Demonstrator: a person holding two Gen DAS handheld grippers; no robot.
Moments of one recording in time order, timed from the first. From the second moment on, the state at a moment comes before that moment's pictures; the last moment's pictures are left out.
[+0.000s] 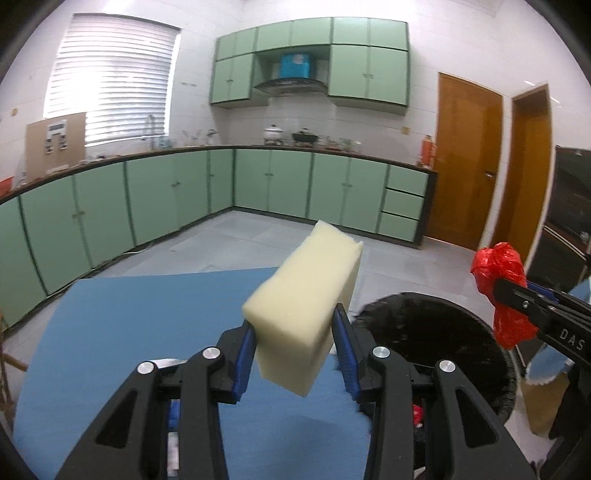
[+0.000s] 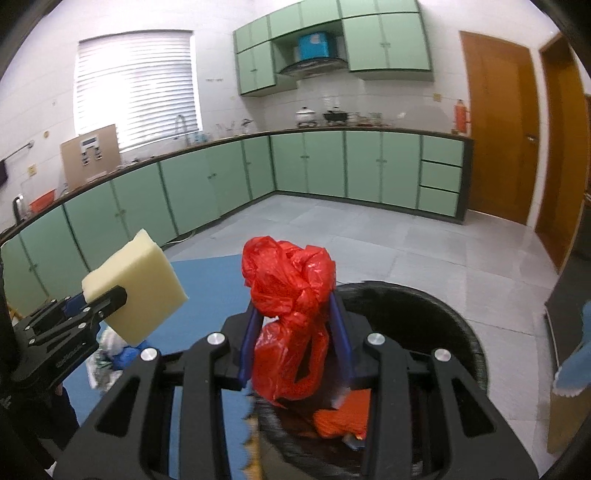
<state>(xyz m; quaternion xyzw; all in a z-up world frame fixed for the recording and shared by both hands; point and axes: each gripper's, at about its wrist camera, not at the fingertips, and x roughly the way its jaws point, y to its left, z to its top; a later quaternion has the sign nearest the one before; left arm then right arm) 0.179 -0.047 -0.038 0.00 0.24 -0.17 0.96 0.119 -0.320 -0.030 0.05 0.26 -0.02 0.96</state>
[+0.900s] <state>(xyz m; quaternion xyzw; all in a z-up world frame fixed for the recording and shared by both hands) 0.223 -0.212 -0.098 0.05 0.29 -0.26 0.92 0.134 -0.455 -0.128 0.08 0.32 -0.11 0.94</state>
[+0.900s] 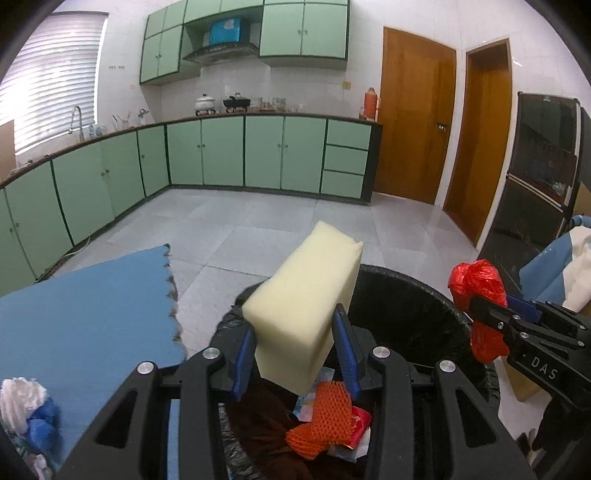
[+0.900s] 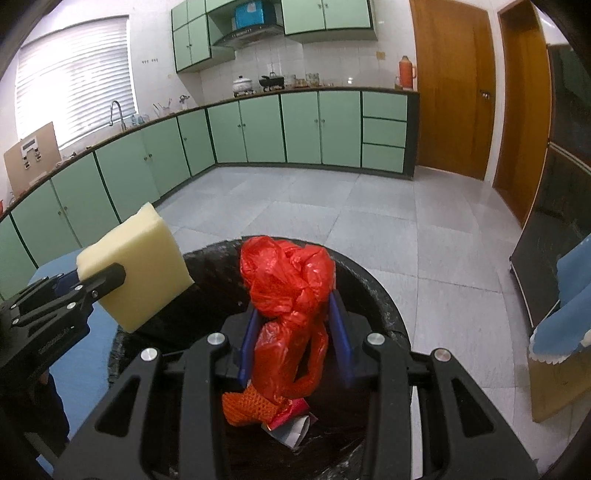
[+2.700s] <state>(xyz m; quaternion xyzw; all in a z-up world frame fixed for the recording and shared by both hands) 0.142 0.099 -0.098 0.02 0.26 0.00 0.96 0.131 -0.190 -0.114 0.04 0.29 0.04 0.96</state>
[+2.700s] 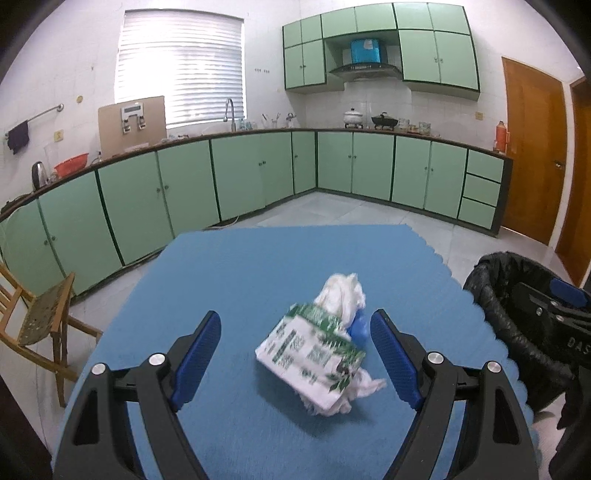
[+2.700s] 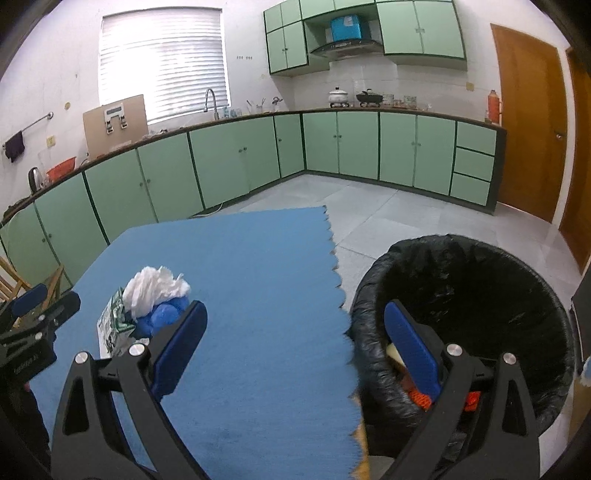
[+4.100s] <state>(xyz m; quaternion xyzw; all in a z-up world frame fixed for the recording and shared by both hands) 0.172 0.151 -0.150 -0.06 0.34 -0.01 0.94 0.148 -0.144 -0.147 -0.02 0.33 0.07 0.94</state>
